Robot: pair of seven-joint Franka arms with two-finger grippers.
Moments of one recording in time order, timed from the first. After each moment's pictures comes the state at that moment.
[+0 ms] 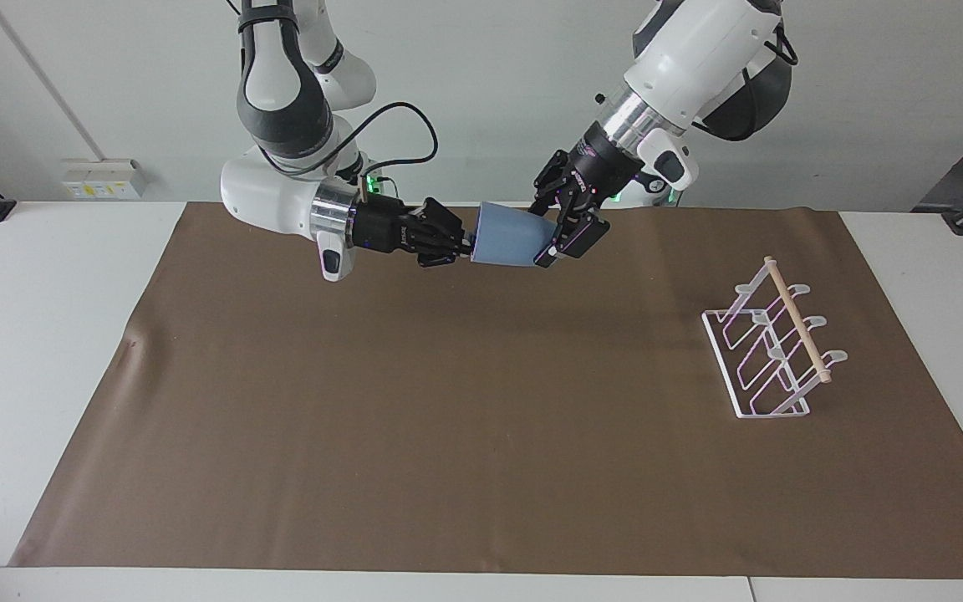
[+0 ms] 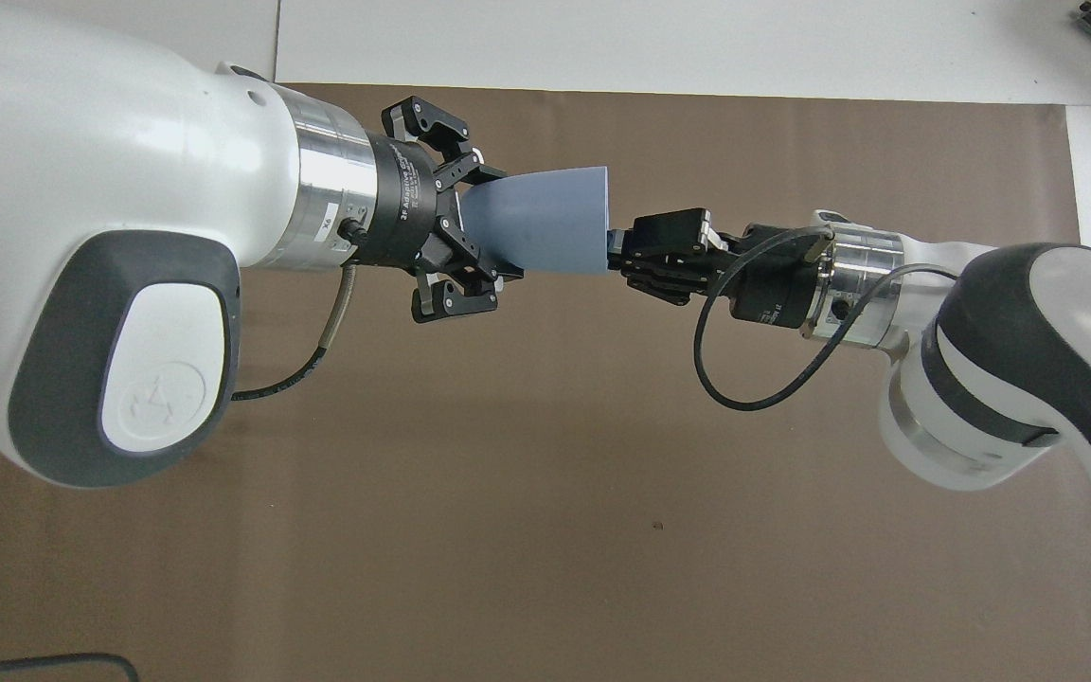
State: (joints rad) left arm -0.41 0.18 -0.10 -1.40 -0.44 1.97 -2.06; right arm 0.24 0.07 0.00 -1.95 1.64 2.03 -0.32
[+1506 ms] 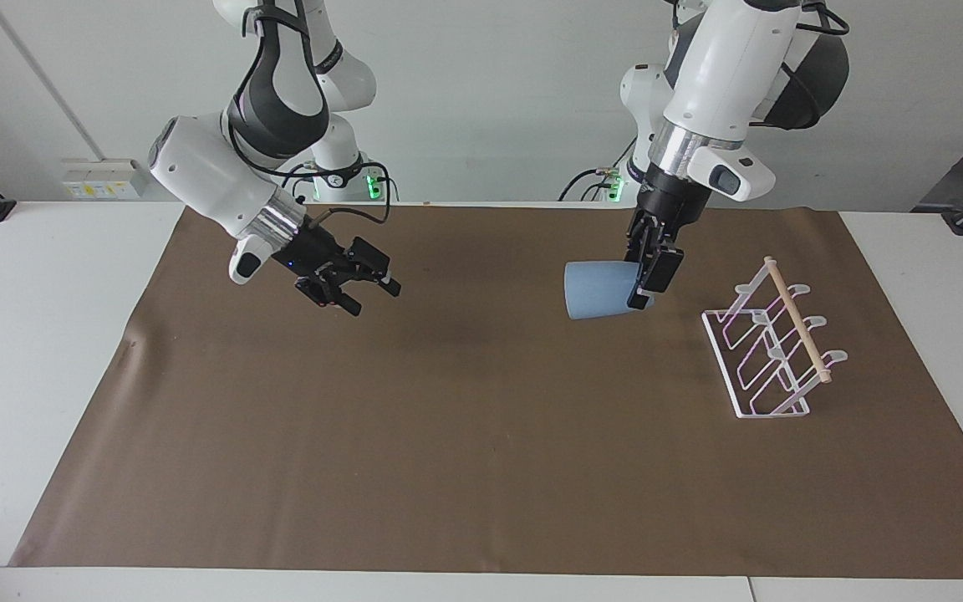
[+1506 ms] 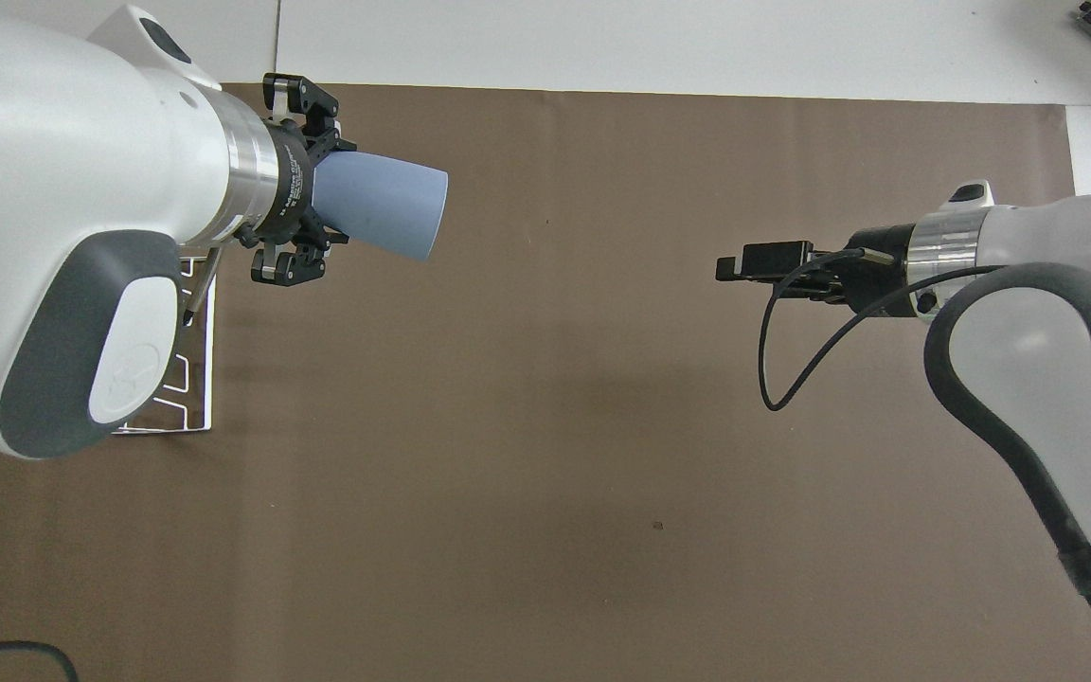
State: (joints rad) left arm -0.34 0.14 -0.08 -1.49 0.00 1.97 -1.74; right arm 0.12 0.05 -0.01 -1.93 0.66 2.13 -0.13
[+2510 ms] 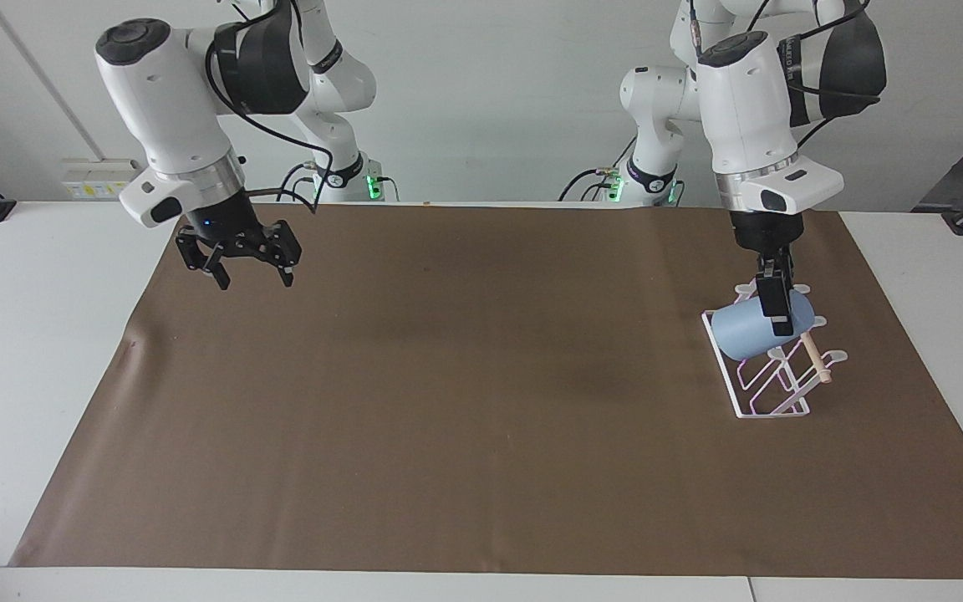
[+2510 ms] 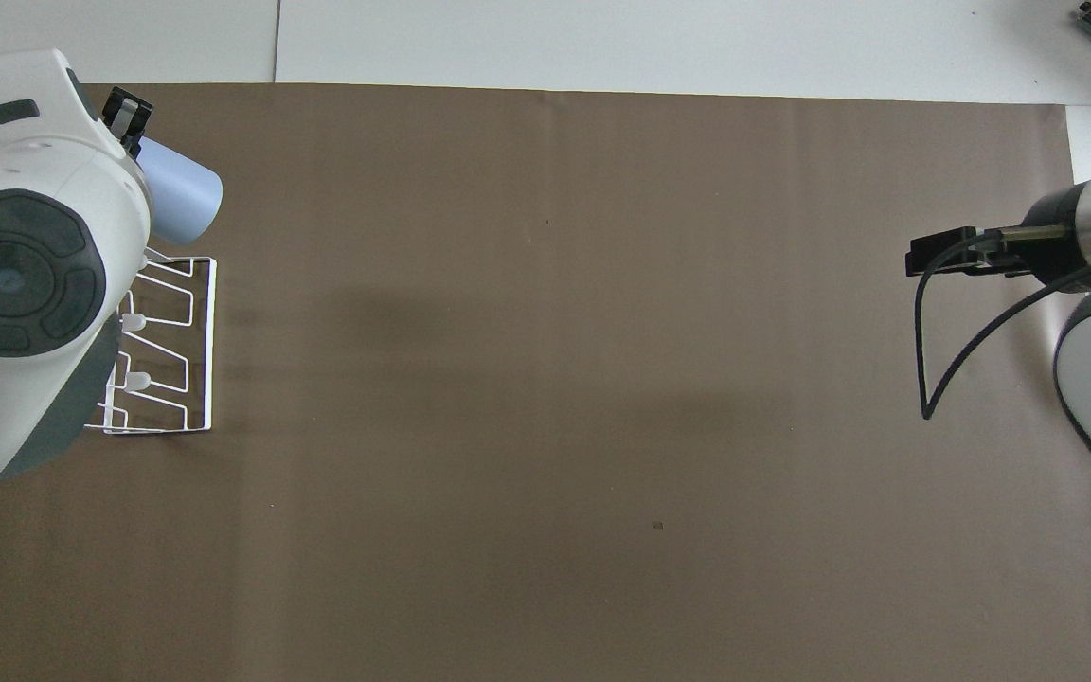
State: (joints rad) left arm -0.21 0.02 -0.08 -1.79 0.70 2.17 -1.62; right arm 0.02 0.03 -0.02 -1.64 0.04 1.79 0.02
